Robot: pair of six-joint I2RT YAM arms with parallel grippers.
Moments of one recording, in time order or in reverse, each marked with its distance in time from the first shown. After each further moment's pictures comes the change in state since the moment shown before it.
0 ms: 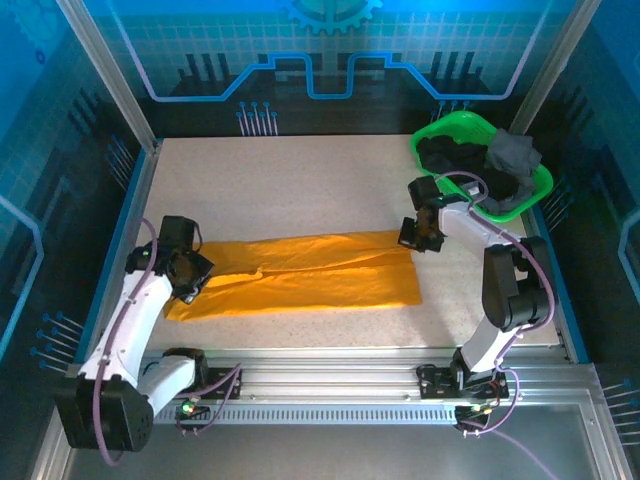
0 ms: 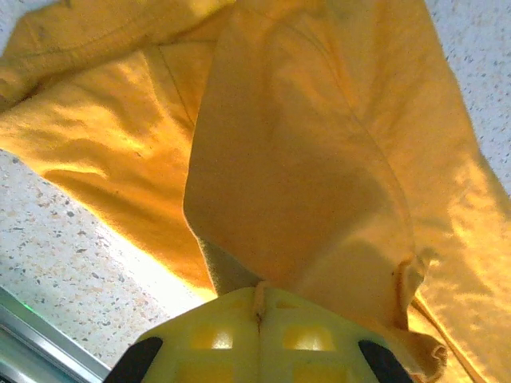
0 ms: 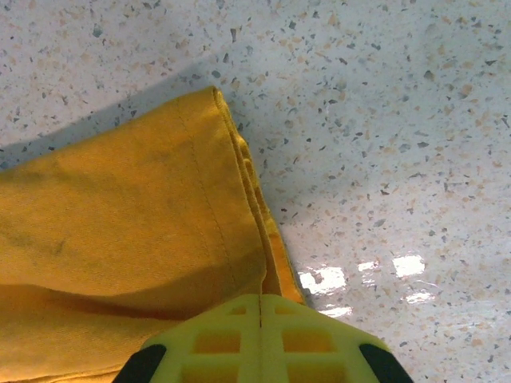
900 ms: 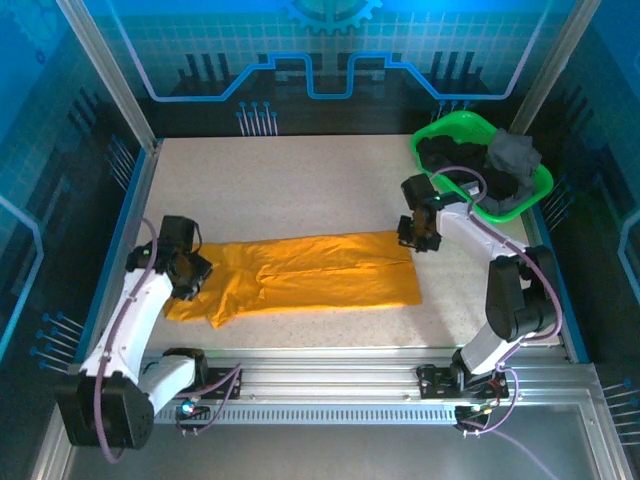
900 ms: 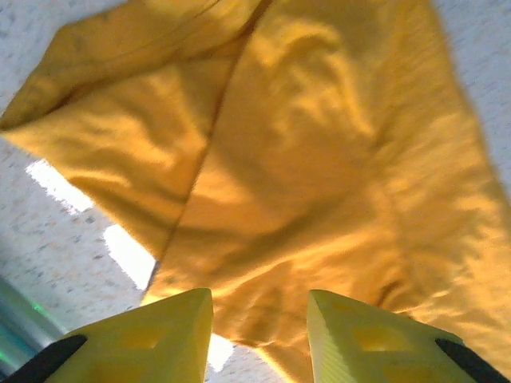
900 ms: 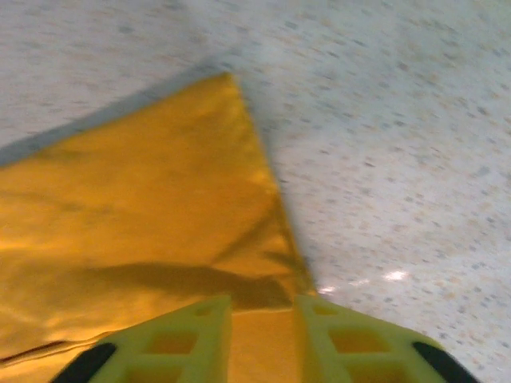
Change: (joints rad) left arm 0.019 0.045 0.016 0.019 -0.036 -0.030; right arm 0.078 -0.054 0.044 -0.068 0.062 0.047
